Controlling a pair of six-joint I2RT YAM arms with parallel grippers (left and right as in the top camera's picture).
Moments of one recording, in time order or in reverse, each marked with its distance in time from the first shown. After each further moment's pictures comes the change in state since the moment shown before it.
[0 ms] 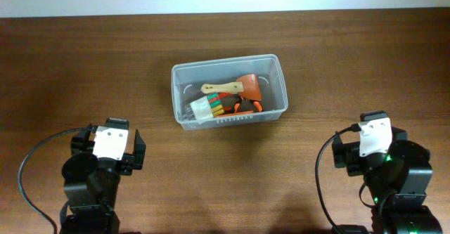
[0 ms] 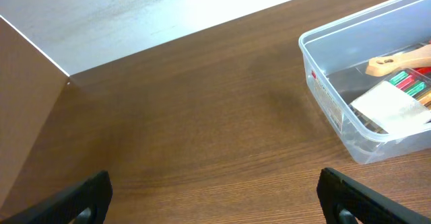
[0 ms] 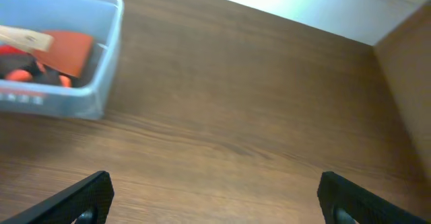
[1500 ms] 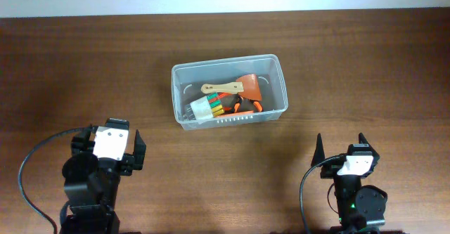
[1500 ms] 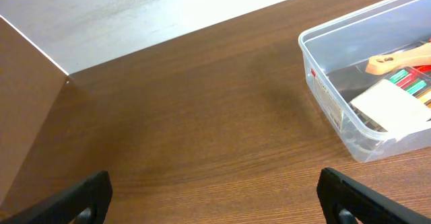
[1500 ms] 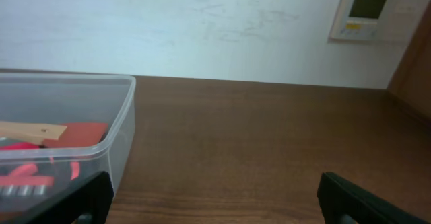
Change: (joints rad) left arm 0.000 0.000 -0.002 -0.003 0.000 0.000; right arm 0.113 -0.574 -0.766 0.683 0.045 0.254
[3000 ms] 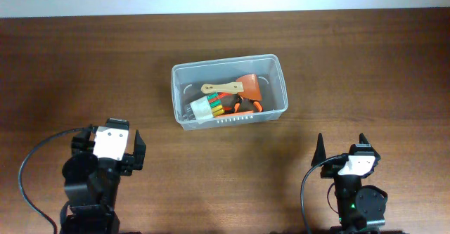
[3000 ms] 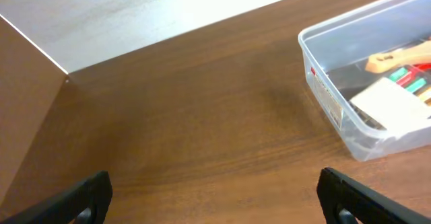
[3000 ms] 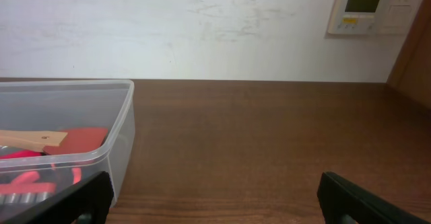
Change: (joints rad) left arm 0.000 -0.005 0.000 -0.018 0.000 0.000; right arm 0.000 0.000 0.000 0.002 0.010 0.031
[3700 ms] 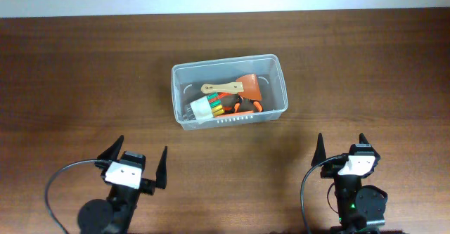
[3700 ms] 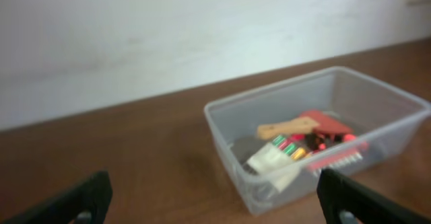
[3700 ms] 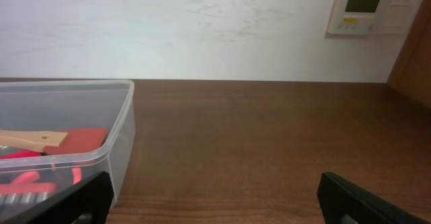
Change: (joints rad) left arm -0.171 -0.433 -0.279 0.172 0.143 -0.229; right arm 0.000 0.000 0.000 0.000 0.000 0.000
